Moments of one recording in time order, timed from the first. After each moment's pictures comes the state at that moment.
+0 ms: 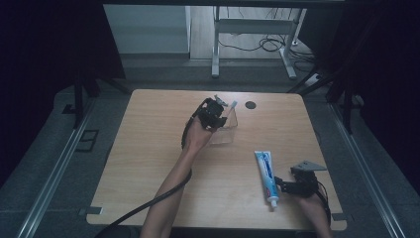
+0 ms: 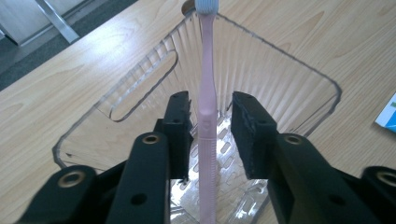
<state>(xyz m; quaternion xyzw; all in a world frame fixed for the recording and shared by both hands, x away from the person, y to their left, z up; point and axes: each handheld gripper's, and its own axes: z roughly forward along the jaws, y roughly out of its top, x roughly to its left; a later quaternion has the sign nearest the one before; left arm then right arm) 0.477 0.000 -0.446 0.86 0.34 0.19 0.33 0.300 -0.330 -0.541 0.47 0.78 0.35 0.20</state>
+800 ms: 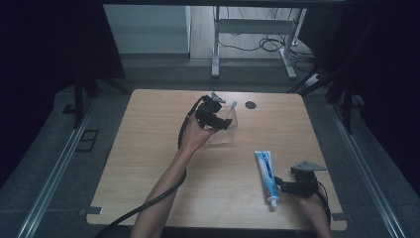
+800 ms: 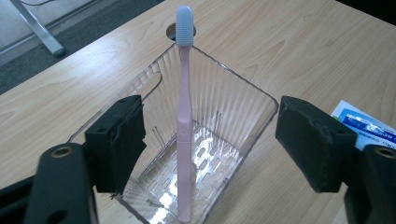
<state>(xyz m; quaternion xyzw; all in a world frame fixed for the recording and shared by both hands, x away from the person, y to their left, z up) 0.459 0.011 -0.420 0.85 0.34 0.16 0.37 0.300 -0.330 -0.541 0.47 0.79 0.35 0.20</state>
